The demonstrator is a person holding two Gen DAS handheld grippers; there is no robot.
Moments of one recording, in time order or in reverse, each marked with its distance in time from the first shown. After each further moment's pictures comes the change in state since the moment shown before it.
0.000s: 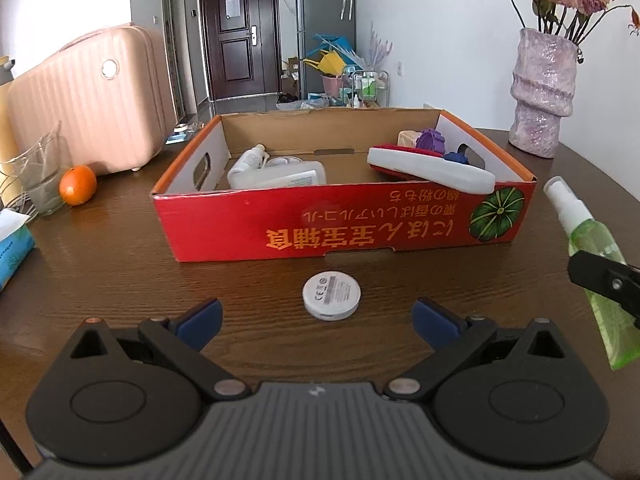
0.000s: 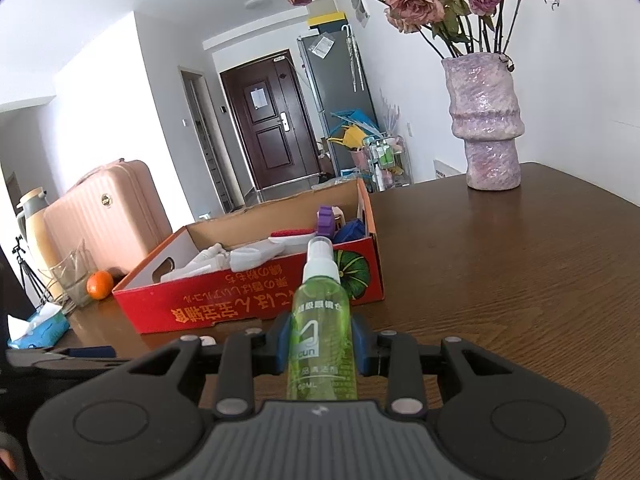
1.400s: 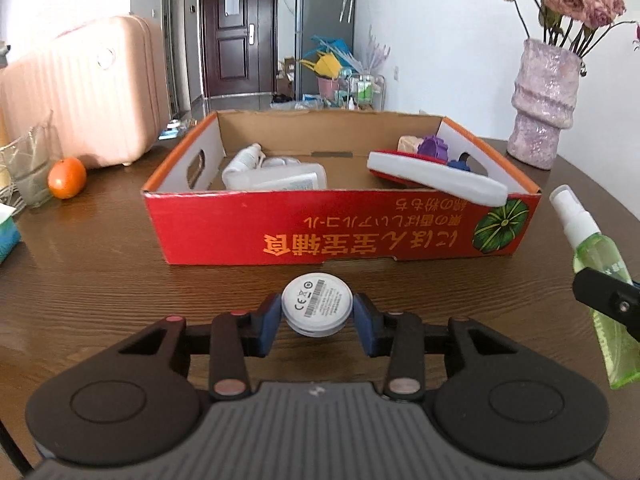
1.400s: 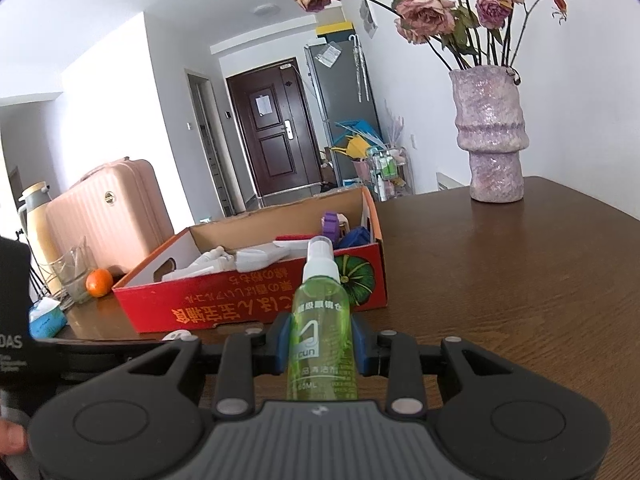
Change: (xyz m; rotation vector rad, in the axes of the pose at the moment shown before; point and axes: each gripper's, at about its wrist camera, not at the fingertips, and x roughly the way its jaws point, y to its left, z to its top) left arm 0.004 0.012 0.000 -0.036 -0.019 -0.042; right arm -0.001 0.009 -0.006 -0.045 -0.034 0.007
